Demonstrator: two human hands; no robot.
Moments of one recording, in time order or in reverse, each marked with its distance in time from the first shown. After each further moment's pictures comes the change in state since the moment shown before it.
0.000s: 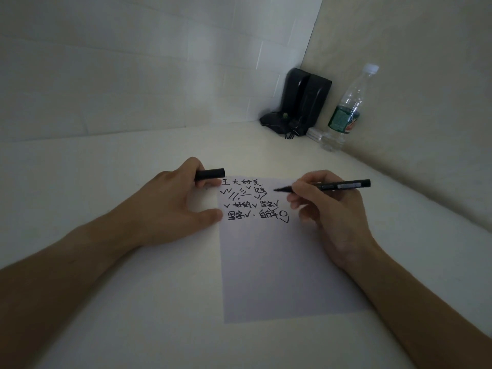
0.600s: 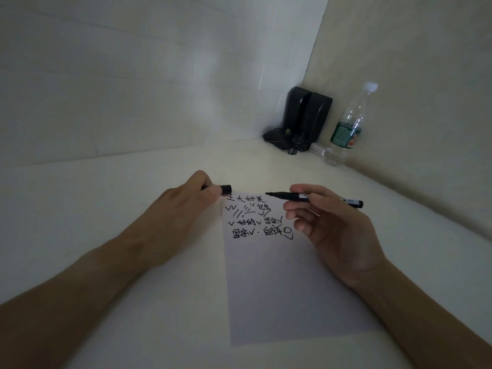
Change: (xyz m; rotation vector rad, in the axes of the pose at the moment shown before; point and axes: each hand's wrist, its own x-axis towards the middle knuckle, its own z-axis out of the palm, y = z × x) left_hand 0.000 0.001 -0.004 -0.071 0.103 0.058; right_hand -0.001 -0.010 0.000 0.395 -0.305 0.107
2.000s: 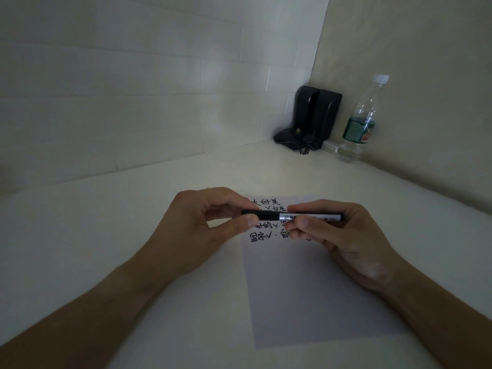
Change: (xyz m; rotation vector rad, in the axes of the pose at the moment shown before) left_hand -0.004 0.007 0.004 -0.451 0.107 0.192; right_hand -0.002 0.012 0.003 -0.303 -0.038 -0.083
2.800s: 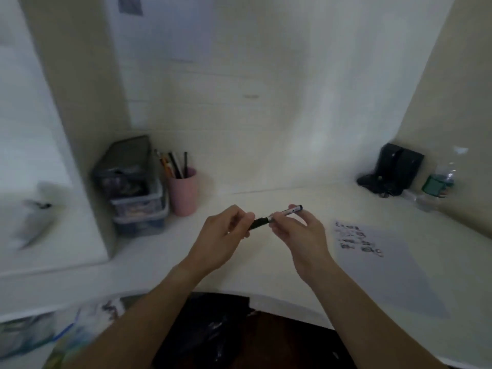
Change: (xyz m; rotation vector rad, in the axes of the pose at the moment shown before) left_hand -0.144 0.110 -0.150 0.321 0.305 -0.370; right_hand -0.047 -0.061 0.250 0.341 0.166 0.240
